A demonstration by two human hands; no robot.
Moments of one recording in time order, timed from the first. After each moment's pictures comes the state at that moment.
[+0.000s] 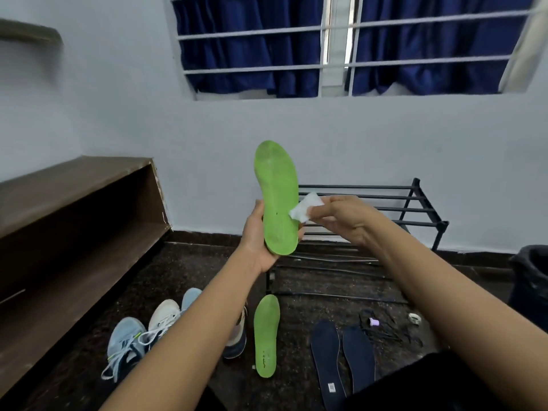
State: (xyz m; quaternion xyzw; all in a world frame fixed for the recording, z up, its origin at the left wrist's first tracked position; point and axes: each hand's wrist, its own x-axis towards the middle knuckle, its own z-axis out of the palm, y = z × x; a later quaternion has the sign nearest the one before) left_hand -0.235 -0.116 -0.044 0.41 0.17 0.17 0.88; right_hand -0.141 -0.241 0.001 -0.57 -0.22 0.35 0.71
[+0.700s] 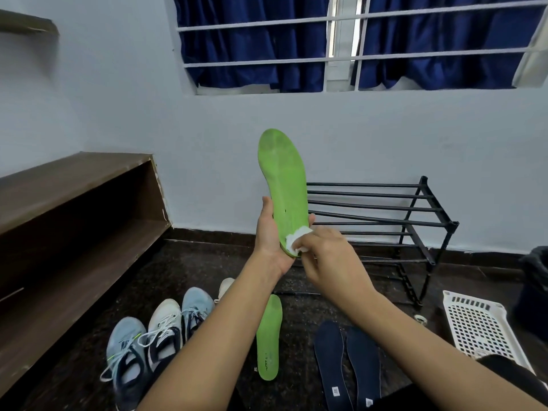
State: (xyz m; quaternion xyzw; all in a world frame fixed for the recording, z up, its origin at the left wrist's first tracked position) left_hand -0.219 -0.125 -0.045 0.36 0.15 0.20 0.90; right_hand -0.194 -0.245 -0.061 -0.77 -0.51 -0.20 0.32
